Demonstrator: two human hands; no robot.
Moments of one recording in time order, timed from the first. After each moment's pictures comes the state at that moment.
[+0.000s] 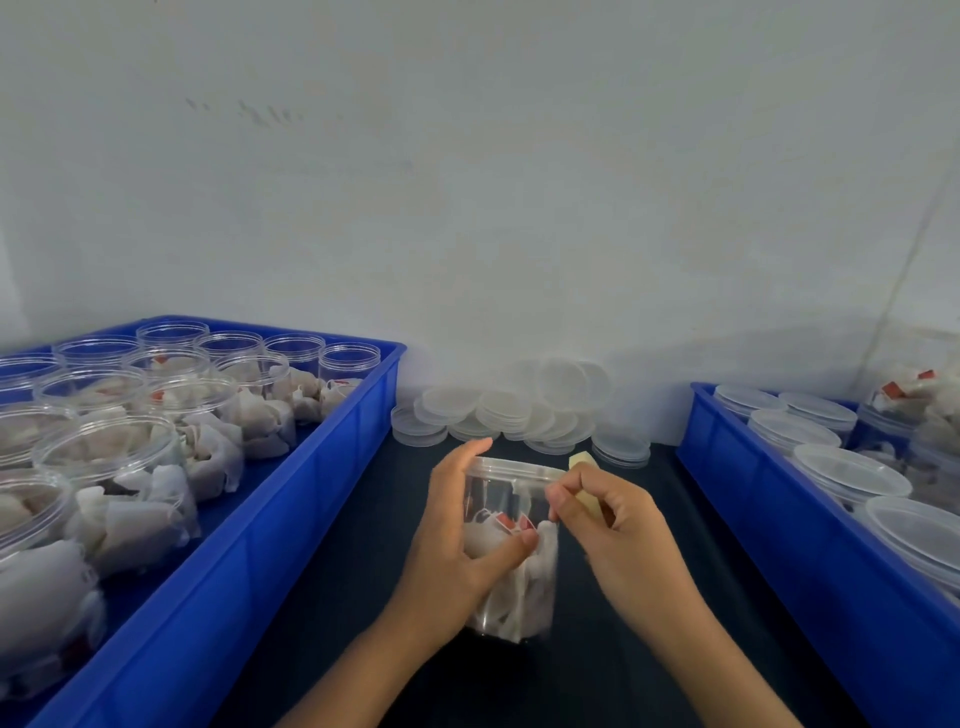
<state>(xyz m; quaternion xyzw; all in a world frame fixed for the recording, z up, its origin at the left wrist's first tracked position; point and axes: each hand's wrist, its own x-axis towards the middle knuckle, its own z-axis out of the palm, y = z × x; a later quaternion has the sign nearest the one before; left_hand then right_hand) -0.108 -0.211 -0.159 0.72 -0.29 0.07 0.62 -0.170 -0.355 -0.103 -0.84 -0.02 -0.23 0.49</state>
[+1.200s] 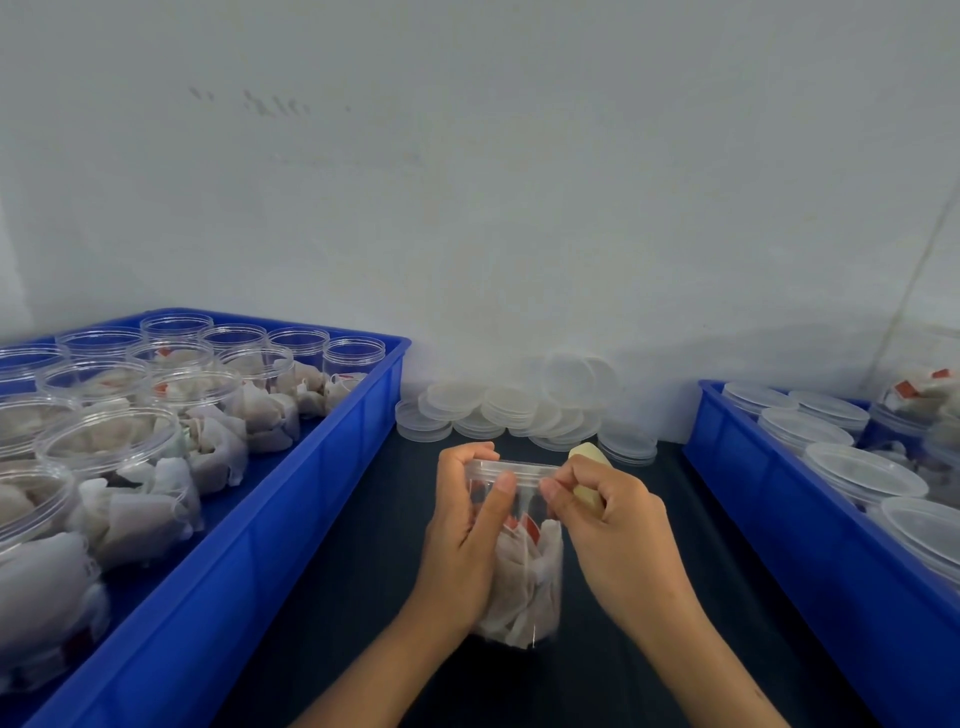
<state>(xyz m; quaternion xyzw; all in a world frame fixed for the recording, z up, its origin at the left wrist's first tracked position) -0.109 -0.223 -0.153 0.66 -0.25 0.08 0.70 -0.165 -0.343 -0.101 -0.88 0.06 -0.24 0.41</state>
